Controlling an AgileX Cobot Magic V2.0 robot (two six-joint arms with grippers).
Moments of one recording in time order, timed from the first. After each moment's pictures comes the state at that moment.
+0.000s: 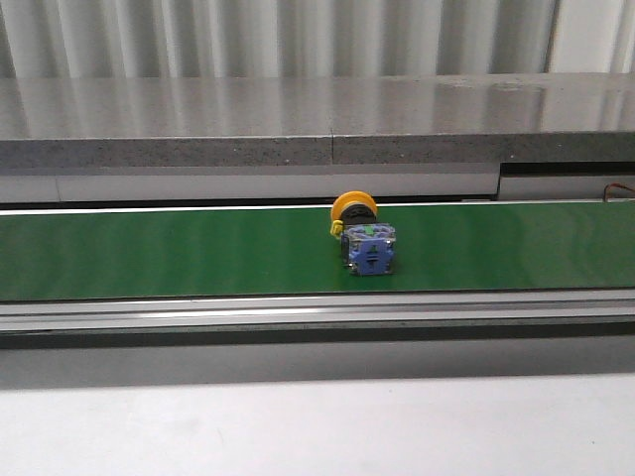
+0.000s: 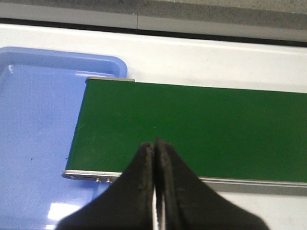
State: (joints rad) left arm -0.02 0.72 -0.80 0.02 0.80 -0.10; right arm -0.28 0.35 -0.49 0.39 0.63 -0.36
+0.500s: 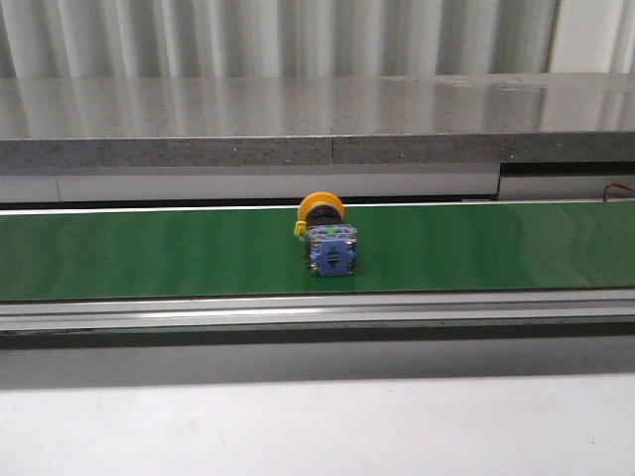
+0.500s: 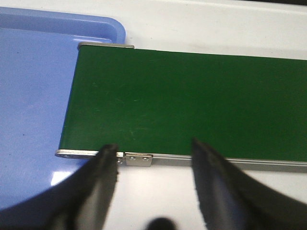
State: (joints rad) left arm -0.02 0.83 -0.80 0.01 0.82 -0.09; right arm -0.28 0.35 -0.49 0.39 0.63 -0.36
